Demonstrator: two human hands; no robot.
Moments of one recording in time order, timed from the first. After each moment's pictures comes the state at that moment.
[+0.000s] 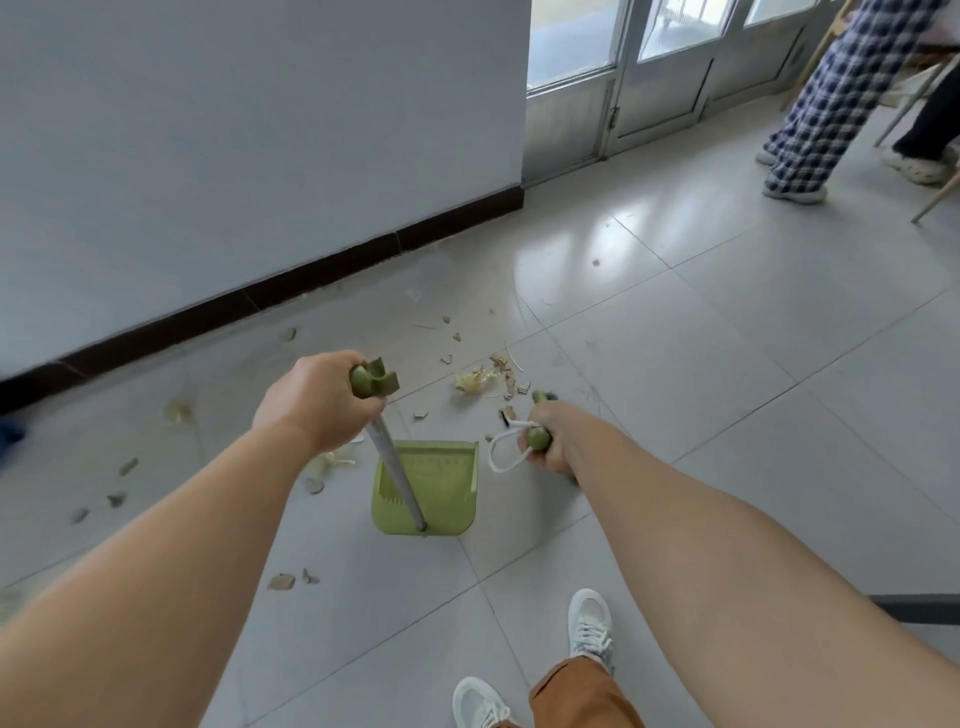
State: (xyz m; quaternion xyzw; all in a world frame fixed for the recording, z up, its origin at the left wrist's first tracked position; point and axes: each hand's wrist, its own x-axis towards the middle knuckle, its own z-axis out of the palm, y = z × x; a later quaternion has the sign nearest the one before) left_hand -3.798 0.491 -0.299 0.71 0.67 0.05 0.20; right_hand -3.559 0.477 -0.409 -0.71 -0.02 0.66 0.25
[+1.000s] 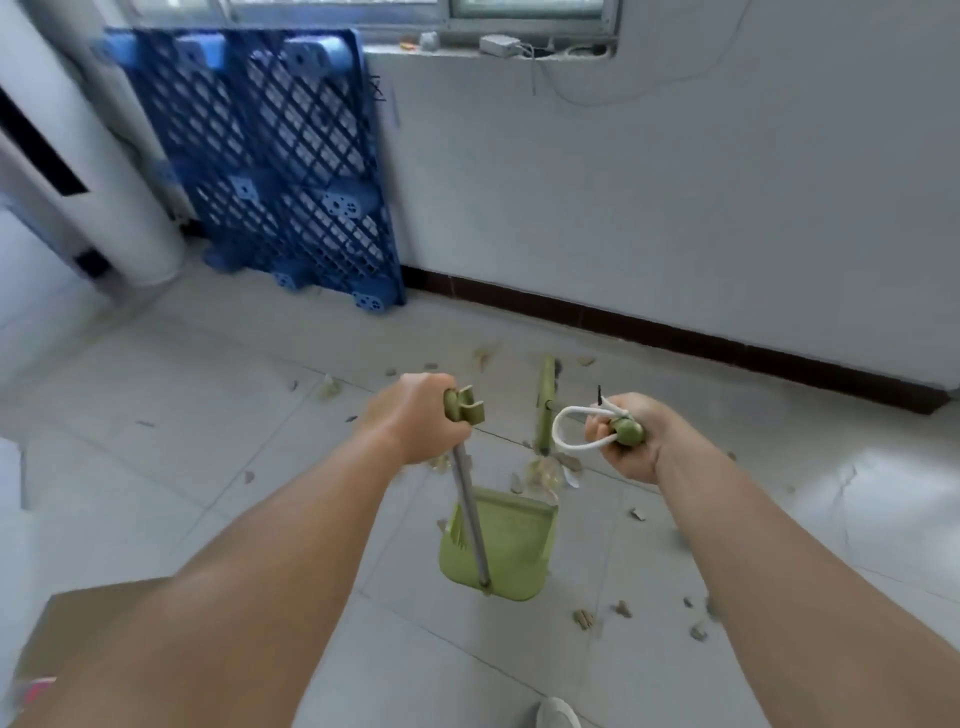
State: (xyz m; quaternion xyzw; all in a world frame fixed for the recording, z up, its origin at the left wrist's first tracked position) left_hand -3.999 0.398 -0.264 0.46 0.87 0.12 0.16; right_hand -3.815 0.565 -0.301 -0.48 -0.24 0.84 0.08
